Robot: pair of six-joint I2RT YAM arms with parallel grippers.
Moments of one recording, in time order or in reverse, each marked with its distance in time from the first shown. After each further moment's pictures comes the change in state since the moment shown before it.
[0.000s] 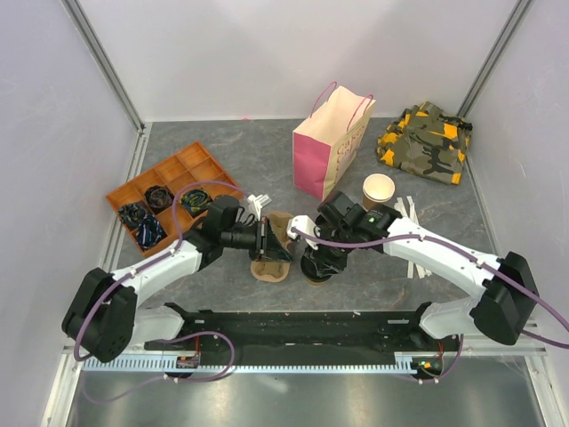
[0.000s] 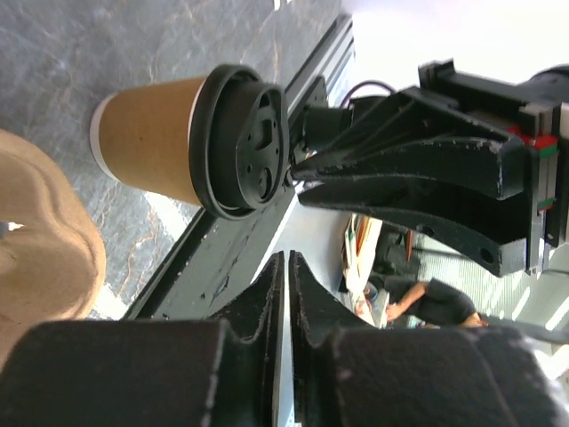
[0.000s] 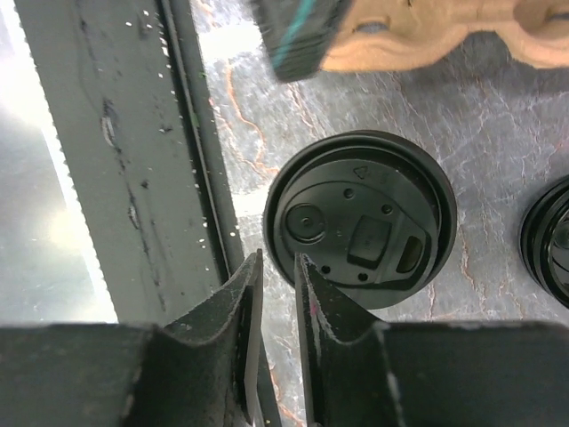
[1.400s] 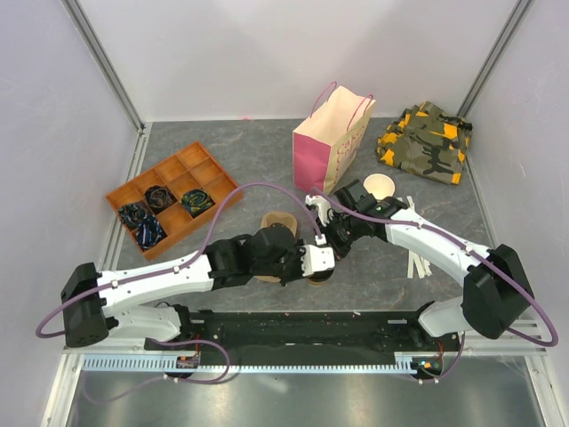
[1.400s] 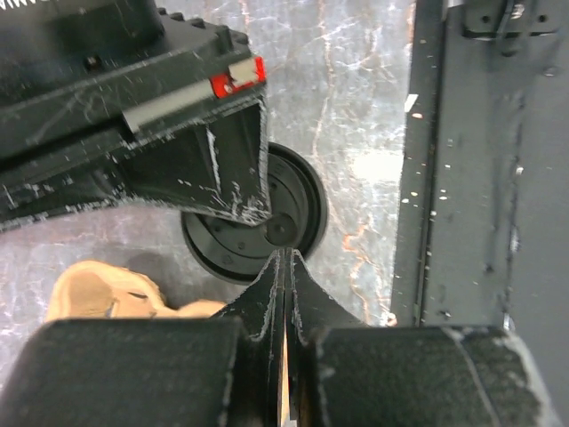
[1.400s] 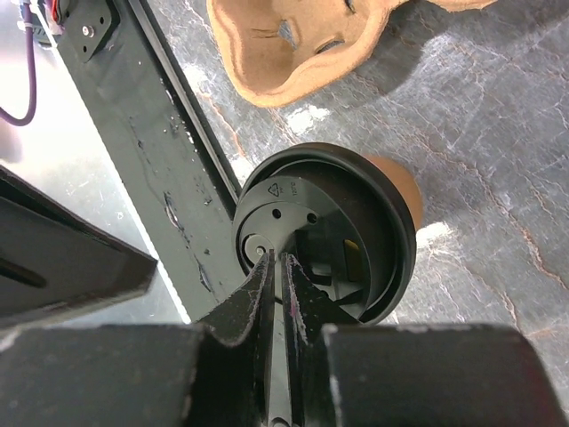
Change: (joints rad) left arm -0.626 -0.028 0.305 -0.385 -0.744 1.188; right arm -0.204 0.060 -0.089 0.175 -0.202 0.343
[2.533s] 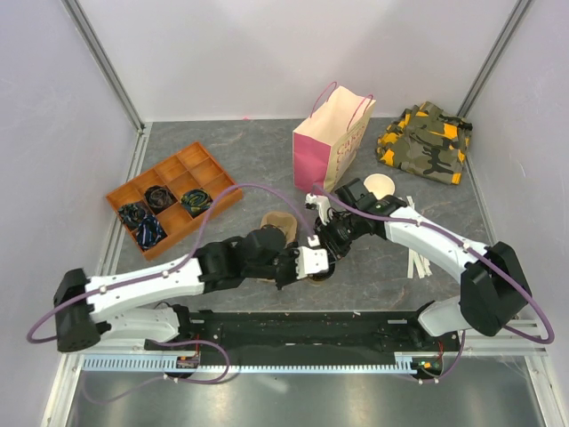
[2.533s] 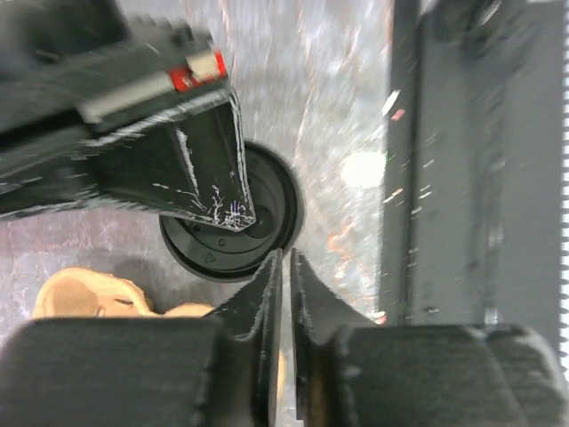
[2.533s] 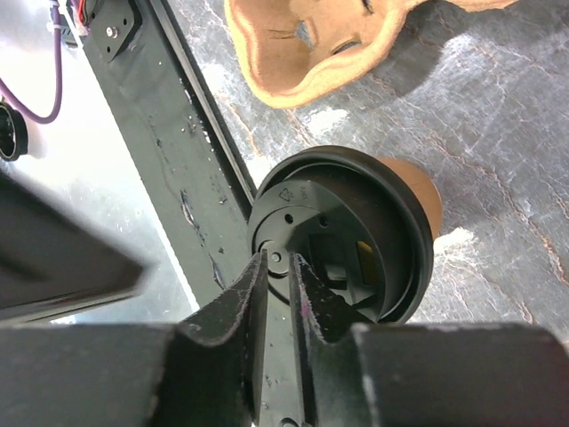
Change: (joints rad) left arm -0.009 -0.012 -0.021 0.010 0.026 -0.001; right arm -0.023 0.019 -0.001 0.005 -0.064 0.002
